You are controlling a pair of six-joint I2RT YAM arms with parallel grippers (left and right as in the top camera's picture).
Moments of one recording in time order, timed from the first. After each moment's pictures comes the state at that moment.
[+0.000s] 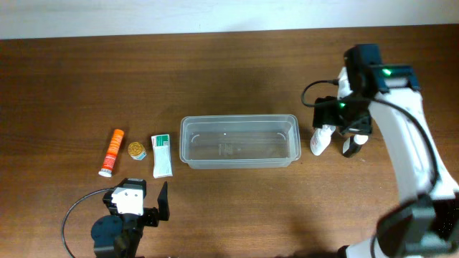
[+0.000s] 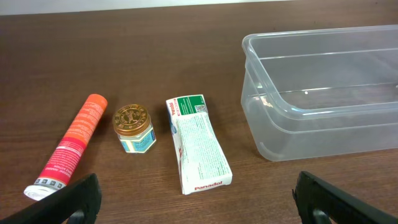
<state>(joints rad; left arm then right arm) 0.06 0.02 0.15 -0.53 0.18 0.06 0.02 1.72 1.58 -1.33 -0.07 0.21</state>
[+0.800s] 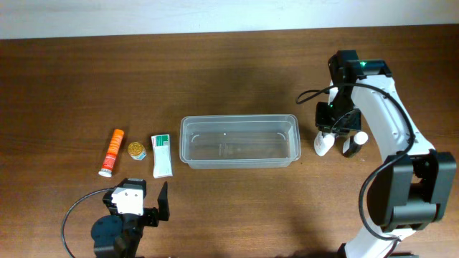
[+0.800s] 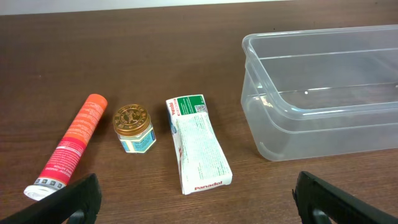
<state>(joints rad) 0.06 0.02 0.15 -0.53 0.18 0.06 0.02 1.88 1.58 -1.32 -0.01 0.23</state>
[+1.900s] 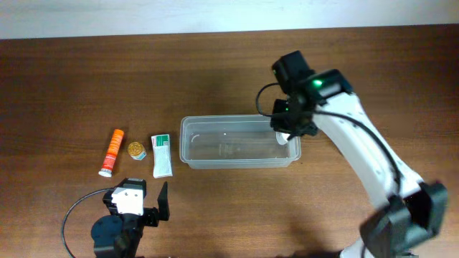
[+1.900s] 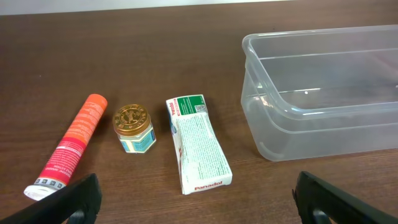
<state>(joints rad) 0.06 0.02 0.15 -0.53 0.18 0.06 0.38 1.75 1.61 -1.25 0.03 0.63</state>
